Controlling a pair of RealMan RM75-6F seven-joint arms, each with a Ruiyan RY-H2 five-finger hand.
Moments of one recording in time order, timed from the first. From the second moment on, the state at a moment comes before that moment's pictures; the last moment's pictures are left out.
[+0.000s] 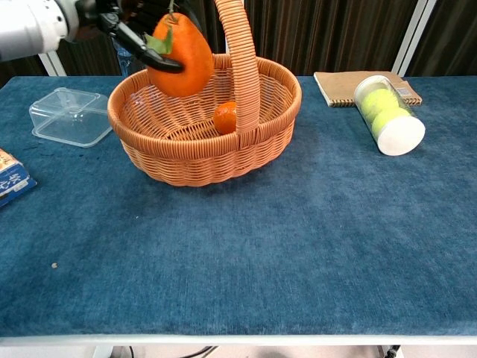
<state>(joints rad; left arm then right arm) -0.93 -1.41 -0.18 -1.36 1.40 0.88 -0.60 0.25 -1.25 0.24 -1.42 -1.62 1.77 0.42</state>
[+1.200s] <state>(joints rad) -1.12 -1.82 -0.27 -0.80 1.32 0.67 -0.70 0.24 -1.26 0.23 -1.38 -1.59 1.74 0.46</state>
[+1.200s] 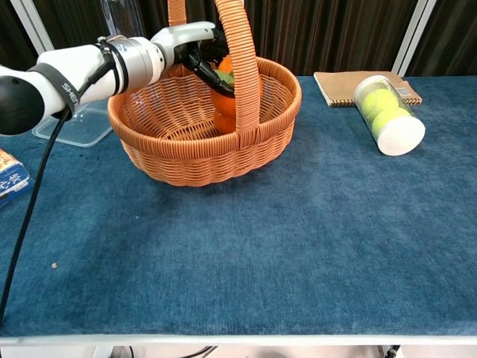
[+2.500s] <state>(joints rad) -0.79 -1.26 -0.12 -1.41 1.42 0.97 -0.54 0.23 -1.26 0.21 -1.44 -1.66 1.78 0.40</state>
